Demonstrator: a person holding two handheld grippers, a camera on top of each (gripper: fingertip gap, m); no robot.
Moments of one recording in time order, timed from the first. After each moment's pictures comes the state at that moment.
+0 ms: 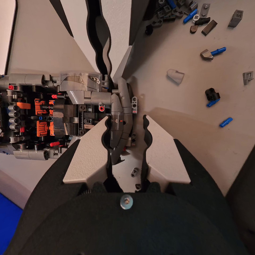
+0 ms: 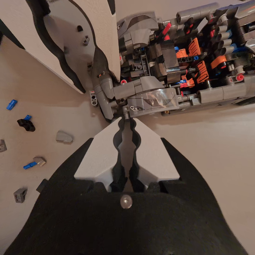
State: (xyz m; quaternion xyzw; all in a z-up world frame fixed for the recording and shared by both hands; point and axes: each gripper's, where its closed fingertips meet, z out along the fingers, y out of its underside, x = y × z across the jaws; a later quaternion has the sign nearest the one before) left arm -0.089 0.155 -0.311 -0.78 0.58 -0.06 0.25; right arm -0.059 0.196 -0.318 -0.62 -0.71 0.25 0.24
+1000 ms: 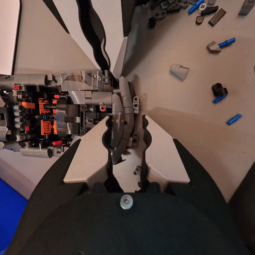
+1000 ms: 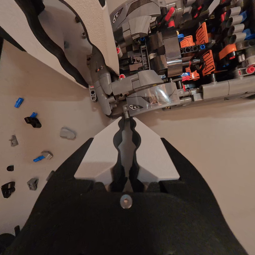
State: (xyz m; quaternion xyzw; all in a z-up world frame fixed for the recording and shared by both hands) left arm -0.093 0.156 -0.312 -0.77 0.58 -0.03 0.26; right arm -0.053 0.198 -0.320 -0.63 -0.72 0.23 0.19
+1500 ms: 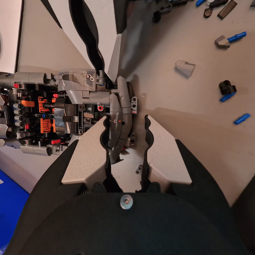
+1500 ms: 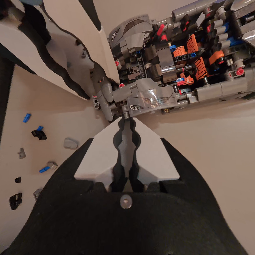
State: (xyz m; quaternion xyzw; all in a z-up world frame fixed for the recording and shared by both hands) left arm -0.097 0.160 -0.314 -0.77 0.58 -0.01 0.25; right arm -0.065 0.198 -0.311 -0.65 -0.68 0.27 0.20
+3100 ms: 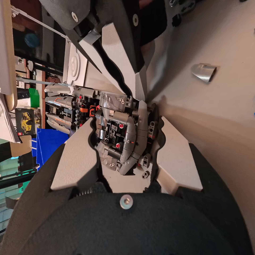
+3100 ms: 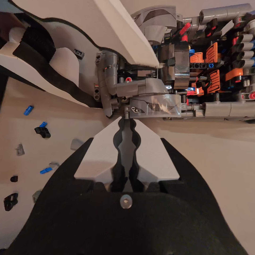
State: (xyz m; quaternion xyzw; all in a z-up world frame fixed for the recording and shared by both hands) left arm -0.093 0.169 -0.294 -0.70 0.55 0.20 0.40; right arm -0.075 0.171 -0.320 -0.60 -0.73 0.24 0.20
